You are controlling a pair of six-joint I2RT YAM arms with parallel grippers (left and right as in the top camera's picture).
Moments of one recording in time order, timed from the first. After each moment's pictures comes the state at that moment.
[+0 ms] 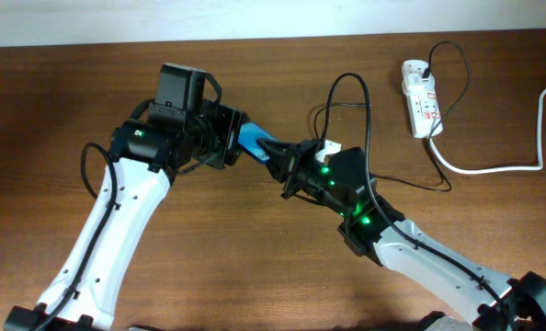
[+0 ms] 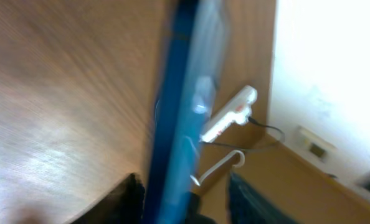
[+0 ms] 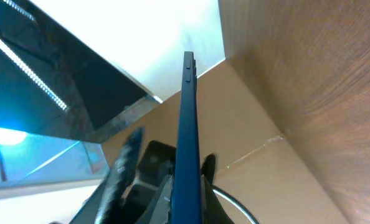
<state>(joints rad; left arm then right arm) -0.30 1.54 1.45 -0.82 0.36 -1.51 0.60 1.44 0.72 0.59 -0.26 2.09</state>
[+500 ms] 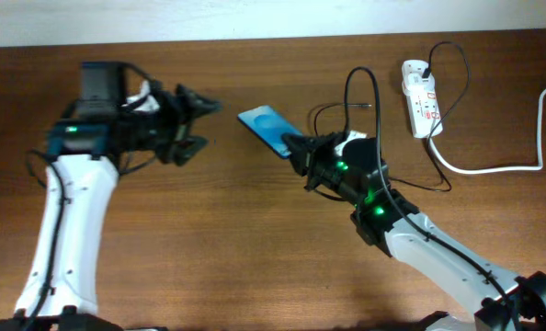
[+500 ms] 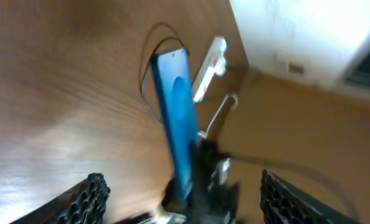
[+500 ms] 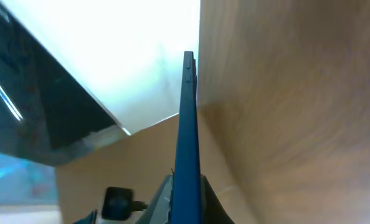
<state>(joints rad) 0.03 1.54 1.45 -0.89 0.82 -0.89 0.48 1.44 0.72 0.46 -0.27 1.76</state>
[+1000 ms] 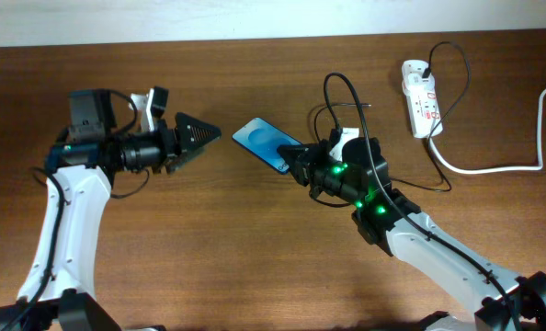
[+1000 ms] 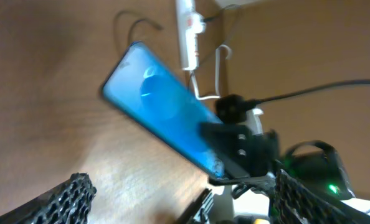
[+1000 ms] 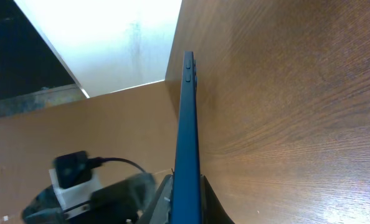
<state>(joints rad) 0.12 1.53 1.22 -0.74 1.06 -0.33 0.47 1.44 0.72 0.38 -0.40 1.54</state>
